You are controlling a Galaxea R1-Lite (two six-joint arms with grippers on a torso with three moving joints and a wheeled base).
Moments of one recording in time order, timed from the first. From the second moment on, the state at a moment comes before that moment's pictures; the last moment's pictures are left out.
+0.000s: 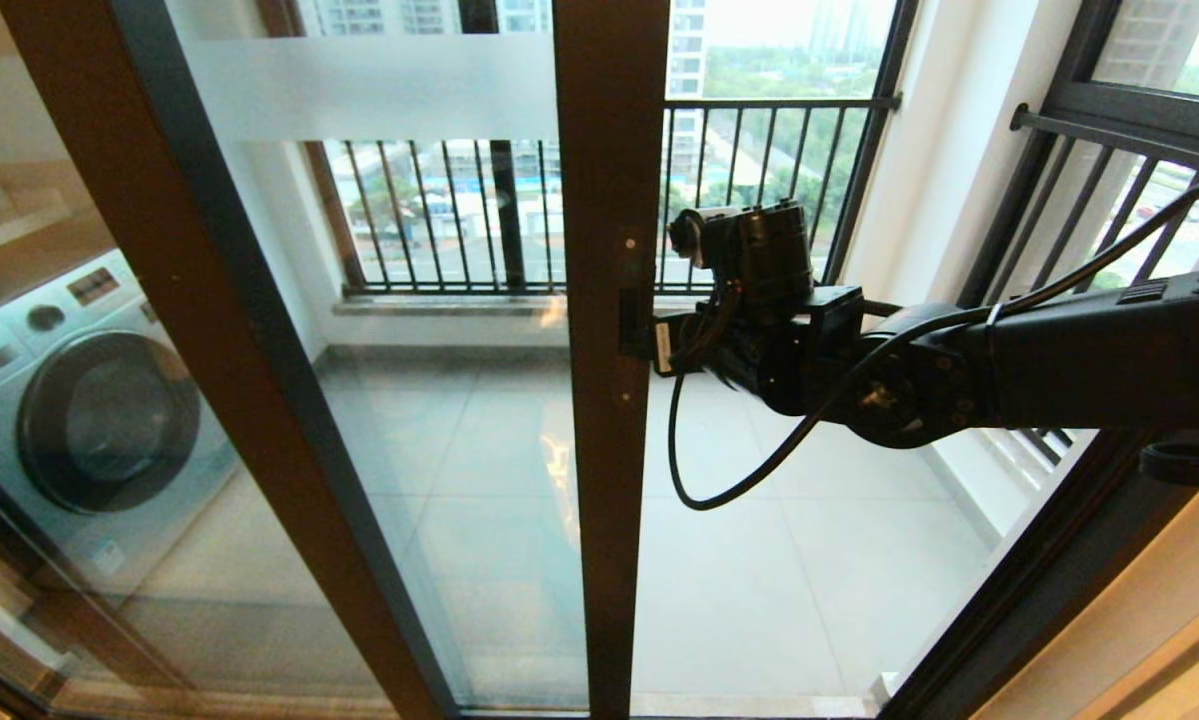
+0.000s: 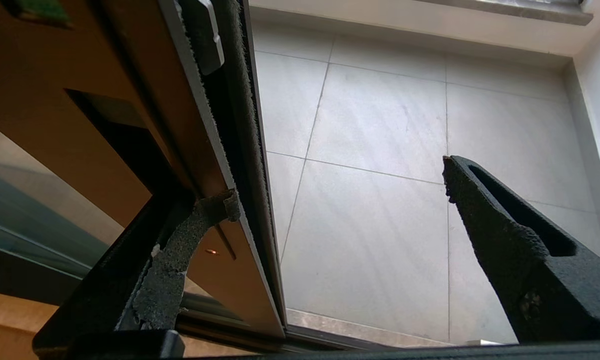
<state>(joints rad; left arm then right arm) 0.00 0.00 -0.02 0.04 0.00 0.00 0.60 2.05 -1.56 -0.21 -0.44 0.07</state>
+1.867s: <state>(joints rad) 0.00 0.00 -0.02 0.04 0.00 0.00 0.54 1.95 -1.47 -0.21 -0.45 0.02</state>
